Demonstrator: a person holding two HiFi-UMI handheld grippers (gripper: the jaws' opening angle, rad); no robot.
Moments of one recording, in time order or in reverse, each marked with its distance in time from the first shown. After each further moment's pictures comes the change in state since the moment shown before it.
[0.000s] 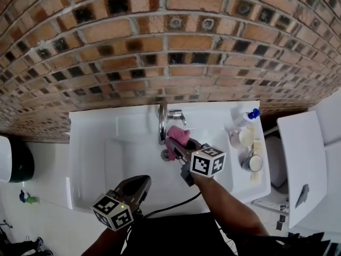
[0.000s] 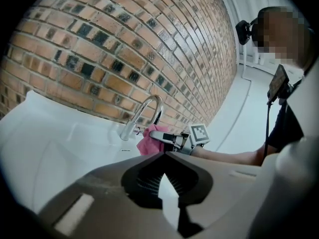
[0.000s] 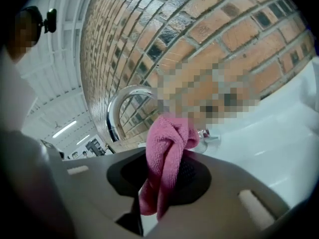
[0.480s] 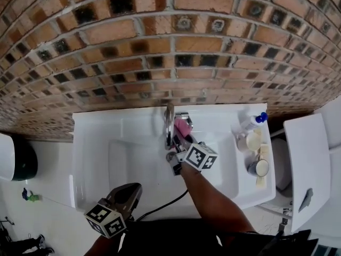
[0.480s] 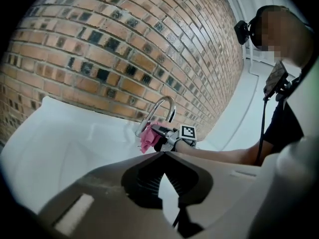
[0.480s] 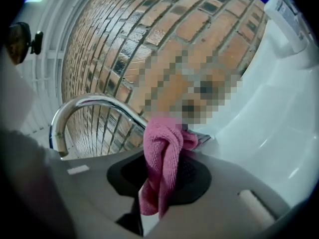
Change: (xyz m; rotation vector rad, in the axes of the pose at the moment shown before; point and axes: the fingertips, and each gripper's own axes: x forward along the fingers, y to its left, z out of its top) left arm -0.036 0.029 -0.005 -0.001 0.040 0.102; right arm 0.048 -0.055 0.016 0.233 -0.314 -0.092
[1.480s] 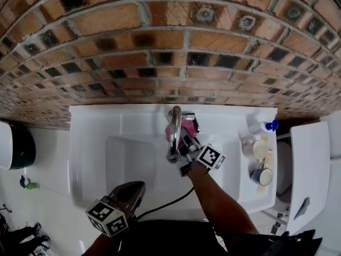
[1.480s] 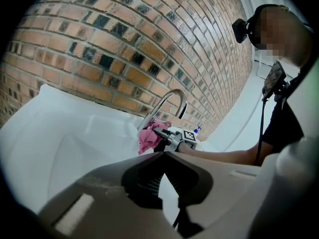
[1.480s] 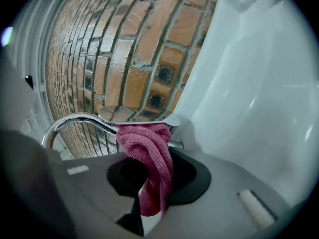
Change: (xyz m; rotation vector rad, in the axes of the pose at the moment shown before) left arm 0.034 0.017 0.000 -0.075 0.040 0.016; right arm 0.013 -0.039 -0.017 0.422 0.008 0.101
